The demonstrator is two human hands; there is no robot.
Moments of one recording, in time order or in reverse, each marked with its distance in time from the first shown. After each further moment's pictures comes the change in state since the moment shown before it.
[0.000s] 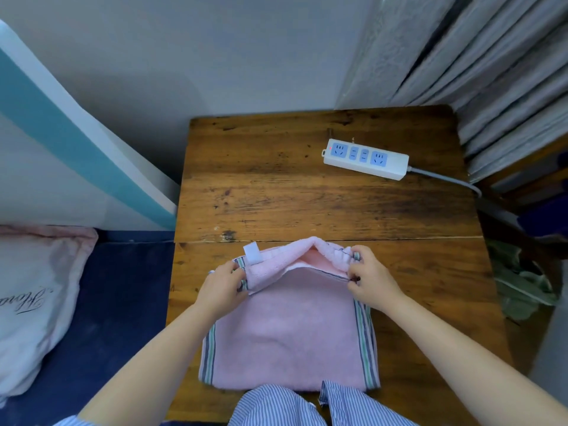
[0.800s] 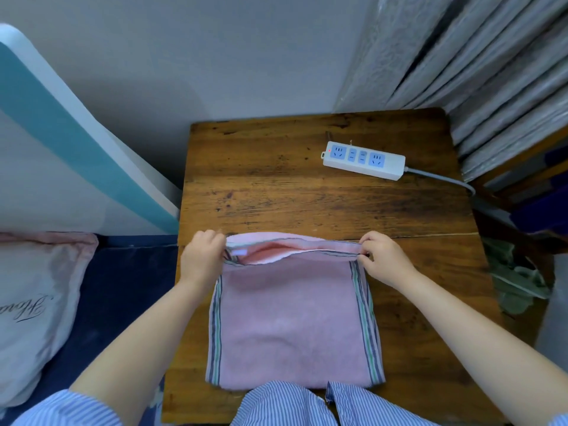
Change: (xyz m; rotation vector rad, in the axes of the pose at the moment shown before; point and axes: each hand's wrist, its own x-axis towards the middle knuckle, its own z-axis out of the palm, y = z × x) left_hand 0.006 -0.025 -0.053 0.058 0.452 0.068; right_hand 0.011 -0.005 -0.033 -0.035 0.142 0.045
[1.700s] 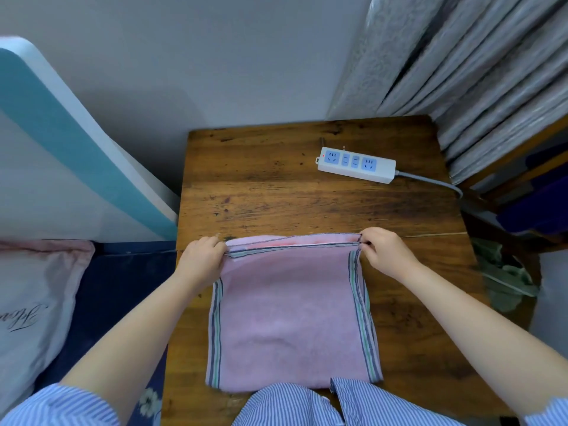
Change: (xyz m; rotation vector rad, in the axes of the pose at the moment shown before) left_hand 0.005 -0.005 -0.008 0.145 -0.246 0.095; right_hand -0.004 -0.003 -0.021 0.010 0.016 0.002
